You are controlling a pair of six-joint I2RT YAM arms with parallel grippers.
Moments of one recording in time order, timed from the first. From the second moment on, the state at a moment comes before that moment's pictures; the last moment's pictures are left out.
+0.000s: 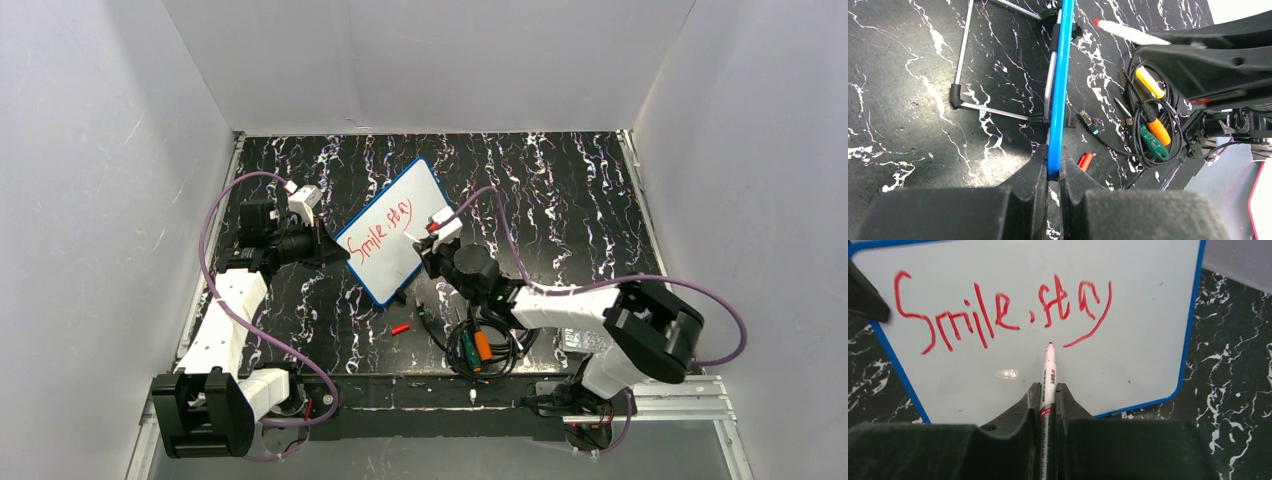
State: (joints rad) left arm 0.01 1.08 0.80 -0.52 0.77 -0.02; right arm 1.03 1.52 0.68 0.69 0.33 0.06
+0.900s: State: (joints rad) left arm 0.01 1.08 0.80 -0.52 0.77 -0.01; right arm 0.79 1.48 0.81 0.55 0.13 0.03
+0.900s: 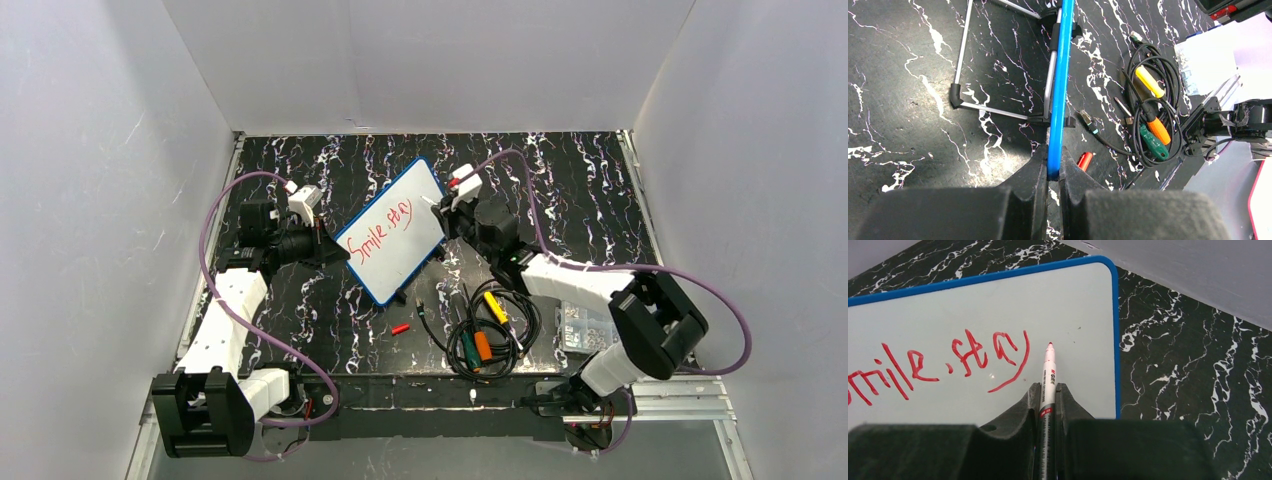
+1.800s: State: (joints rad) left arm 0.01 1.09 0.81 -0.53 0.76 -0.01; right arm 0.84 1.42 0.70 0.57 -0.01 0.10
